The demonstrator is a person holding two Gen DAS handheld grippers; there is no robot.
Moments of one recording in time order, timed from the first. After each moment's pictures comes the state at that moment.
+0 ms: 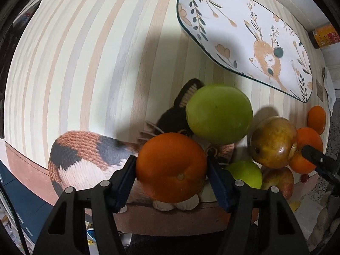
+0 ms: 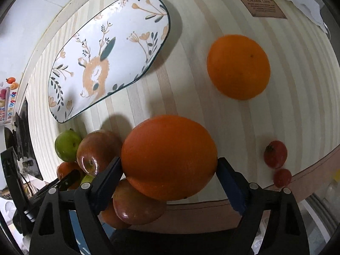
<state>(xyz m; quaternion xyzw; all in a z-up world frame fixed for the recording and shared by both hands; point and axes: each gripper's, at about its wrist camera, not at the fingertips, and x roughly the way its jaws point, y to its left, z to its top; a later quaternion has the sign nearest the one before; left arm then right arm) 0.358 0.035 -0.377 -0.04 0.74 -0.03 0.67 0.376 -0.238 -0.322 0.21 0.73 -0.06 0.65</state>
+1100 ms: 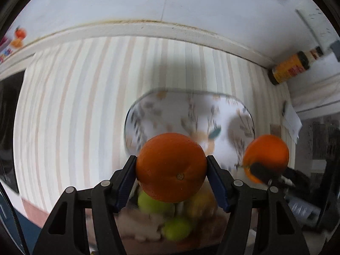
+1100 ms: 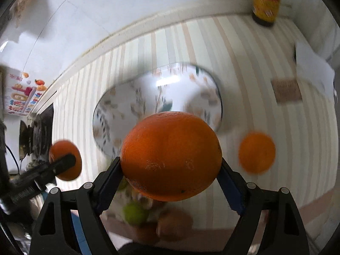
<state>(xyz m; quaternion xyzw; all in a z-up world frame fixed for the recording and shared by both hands) 0.488 -0.008 -0.262 -0.04 0.66 -0.11 0.74 0.461 -0.219 -0.249 0.17 0.66 0.00 0.73</state>
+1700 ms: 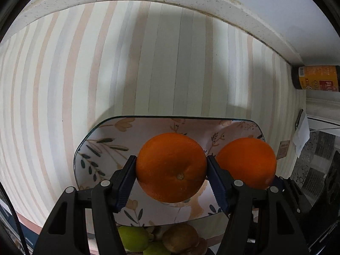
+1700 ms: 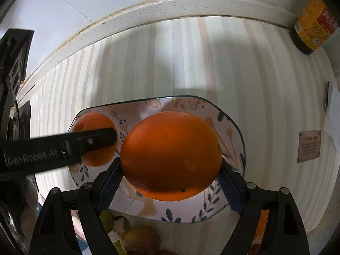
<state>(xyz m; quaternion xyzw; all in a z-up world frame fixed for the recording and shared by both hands) 0.580 -0.057 -0.353 -0.07 0.77 -0.11 0.63 0.541 -0.201 -0.315 0.11 0.71 0.01 0.70</state>
